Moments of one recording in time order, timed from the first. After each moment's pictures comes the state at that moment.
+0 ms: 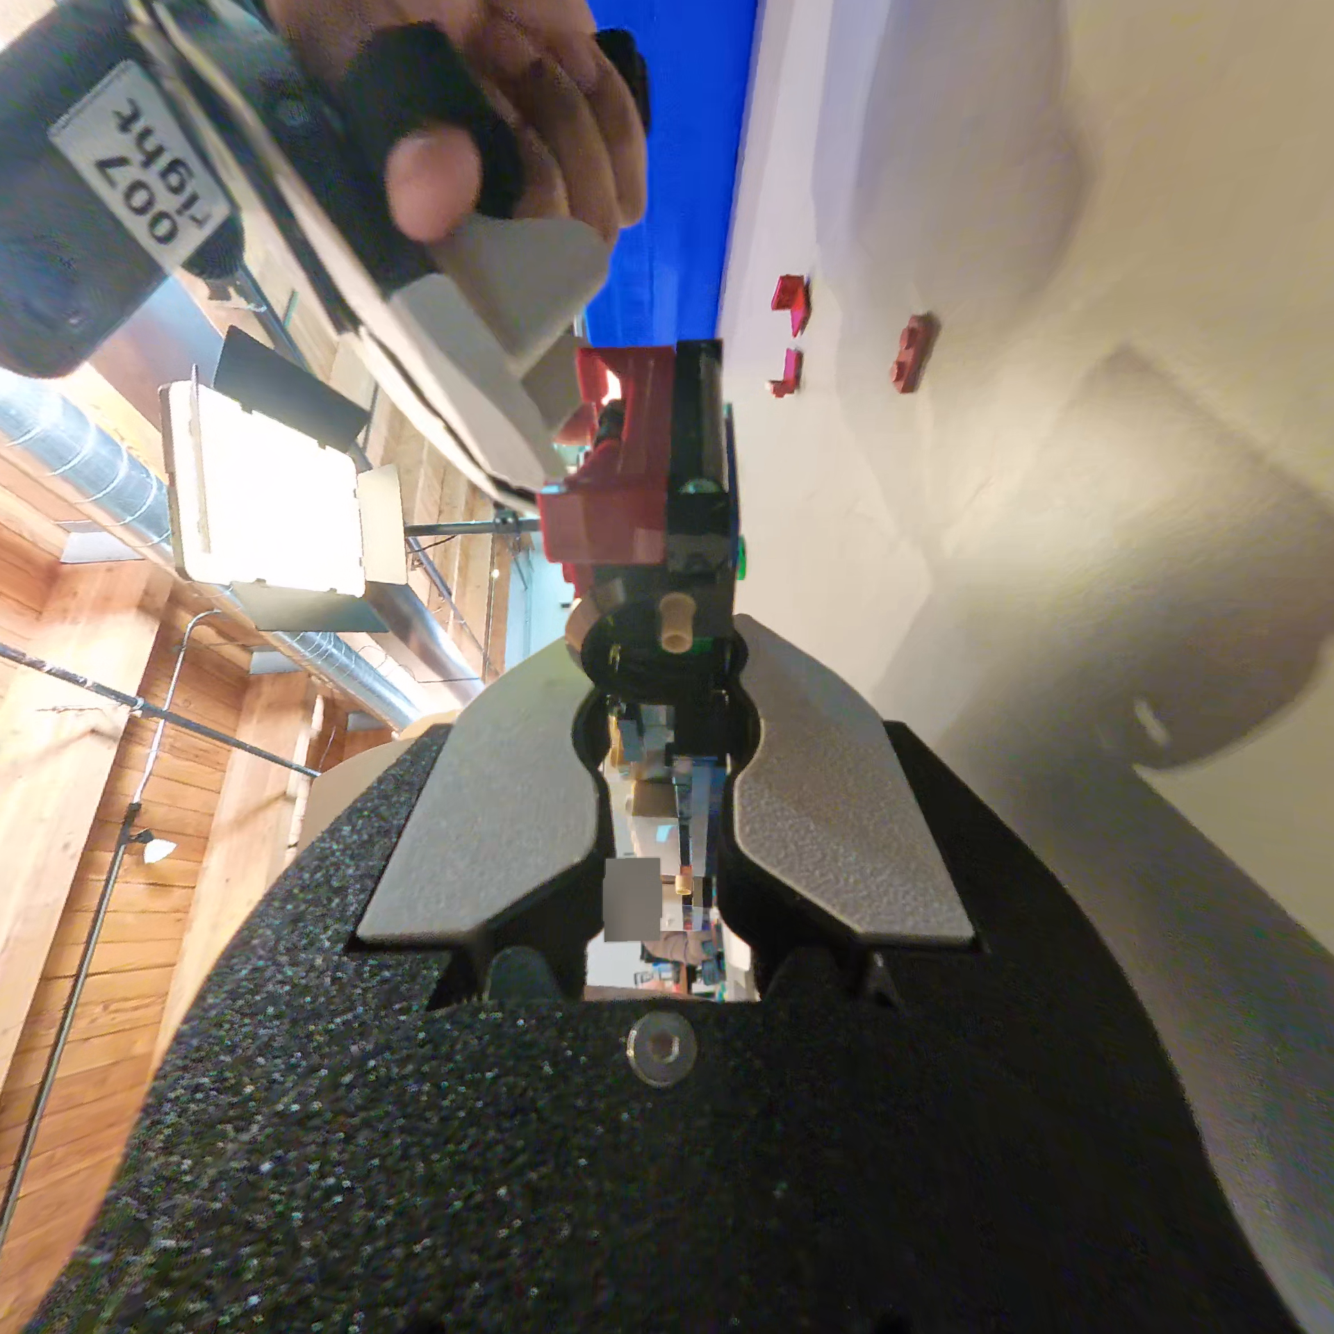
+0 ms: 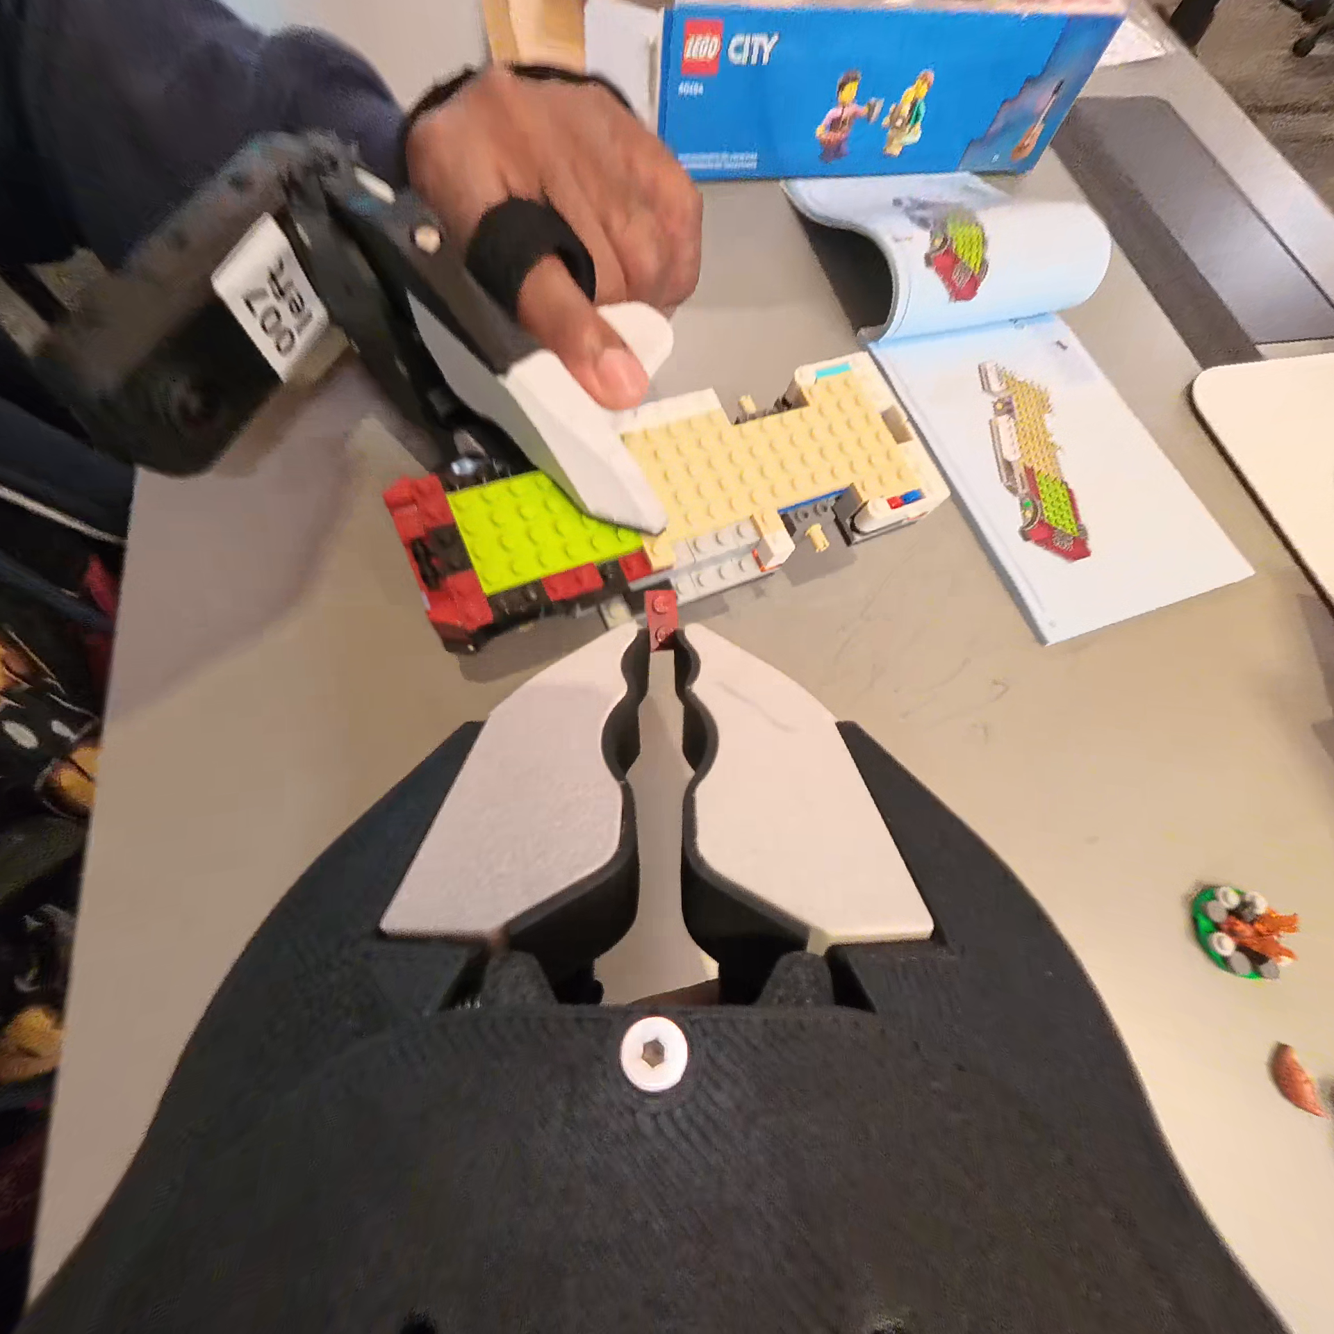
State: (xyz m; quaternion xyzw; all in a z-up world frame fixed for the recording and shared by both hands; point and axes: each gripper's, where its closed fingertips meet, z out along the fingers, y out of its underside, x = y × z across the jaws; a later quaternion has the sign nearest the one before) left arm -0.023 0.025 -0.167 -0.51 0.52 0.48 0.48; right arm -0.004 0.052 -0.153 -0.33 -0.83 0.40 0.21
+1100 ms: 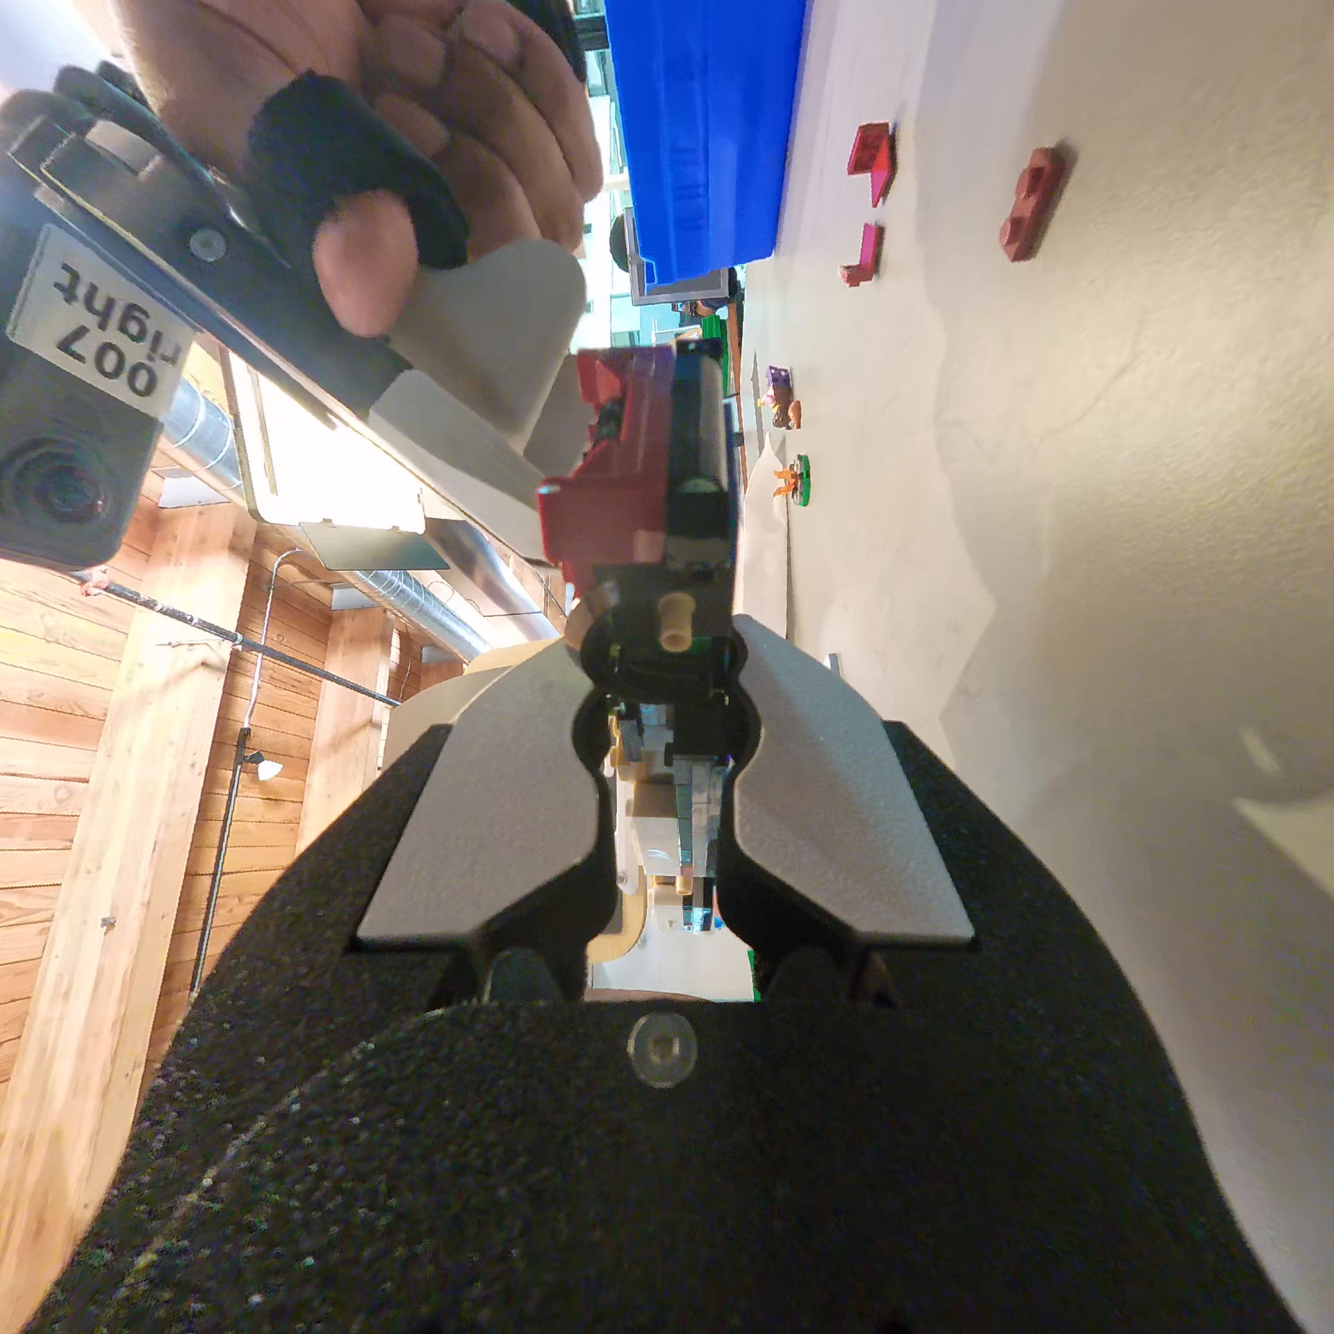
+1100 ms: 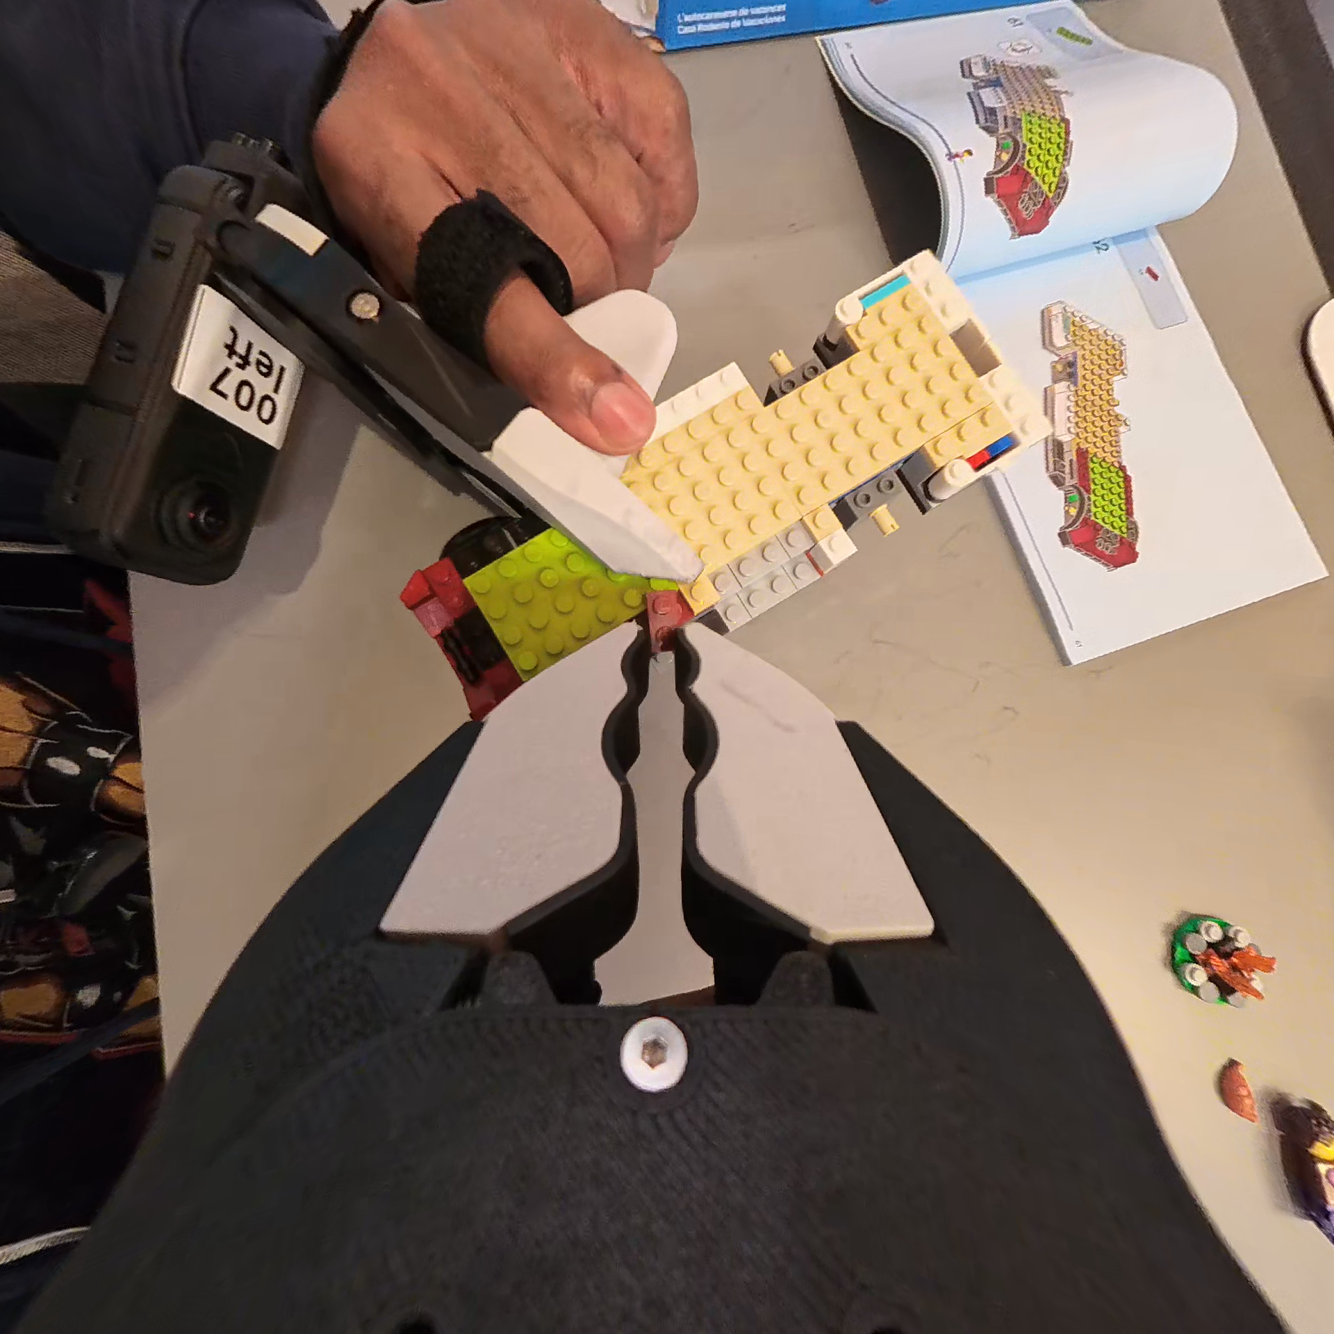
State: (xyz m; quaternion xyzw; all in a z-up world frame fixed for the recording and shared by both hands) left arm -0.045 0.031 -0.155 -0.50 0.49 0.55 0.46; right arm -0.029 0.036 -0.151 -0.35 -0.87 0.32 0.14
